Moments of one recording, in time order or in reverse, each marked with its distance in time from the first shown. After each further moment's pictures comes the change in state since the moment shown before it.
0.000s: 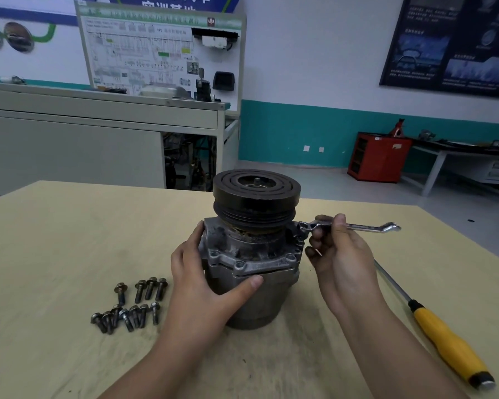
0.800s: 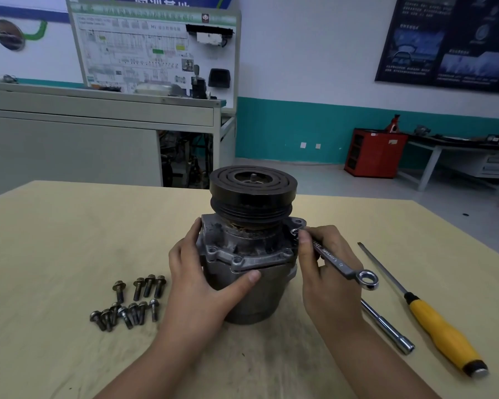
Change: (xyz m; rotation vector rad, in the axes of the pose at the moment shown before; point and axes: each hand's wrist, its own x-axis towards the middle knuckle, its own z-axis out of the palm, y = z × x) left_hand -0.002 0.007 0.000 -0.010 -0.003 -0.049; right_hand -0.025 0.017 -0.010 -0.911 -0.066 -0.970
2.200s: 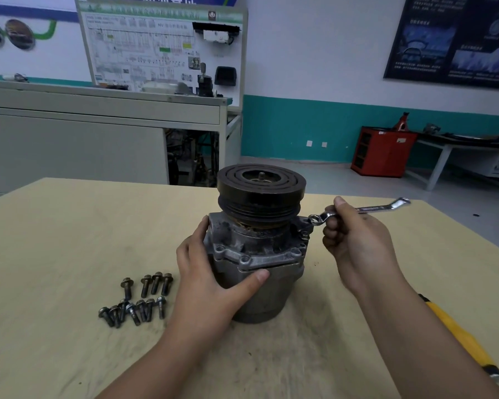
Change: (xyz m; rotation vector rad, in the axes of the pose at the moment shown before) left_hand 0.003 -0.004 0.000 0.000 -0.003 0.007; right_hand 0.051 0.014 -0.008 0.761 -0.020 1.009
